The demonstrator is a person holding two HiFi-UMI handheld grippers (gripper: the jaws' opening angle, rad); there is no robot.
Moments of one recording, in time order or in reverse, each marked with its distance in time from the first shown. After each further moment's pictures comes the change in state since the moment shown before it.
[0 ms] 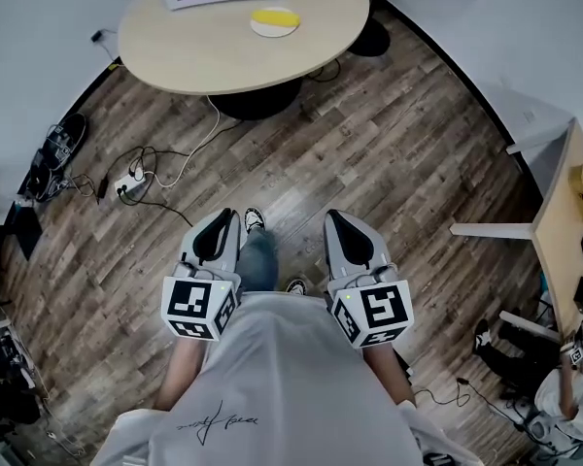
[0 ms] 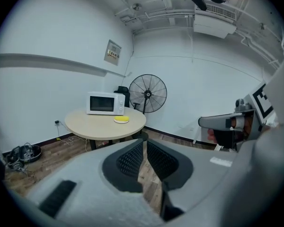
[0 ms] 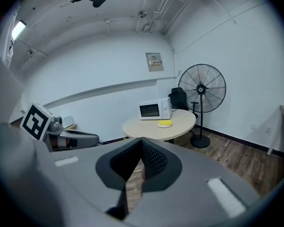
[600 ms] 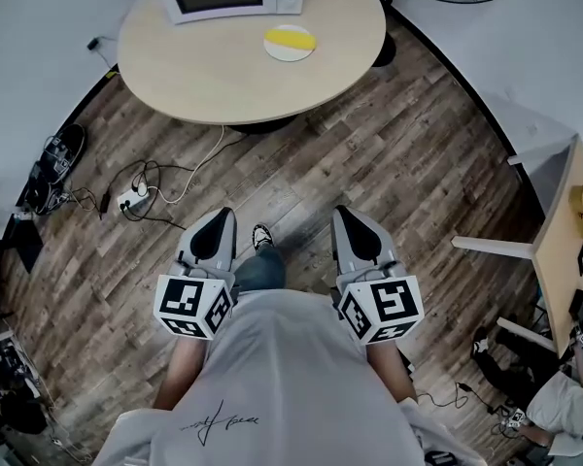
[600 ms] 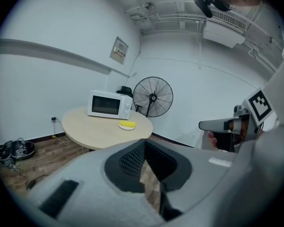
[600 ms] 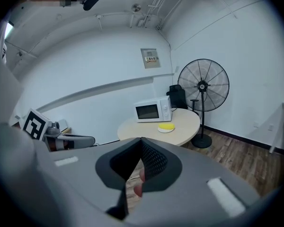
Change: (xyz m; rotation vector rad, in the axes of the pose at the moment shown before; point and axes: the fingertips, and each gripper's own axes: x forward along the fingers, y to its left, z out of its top) left arm 0.059 0.101 0.056 -0.084 -0.021 -0.042; right arm 0.113 -0.005 0.056 0.046 0.022 -0.034
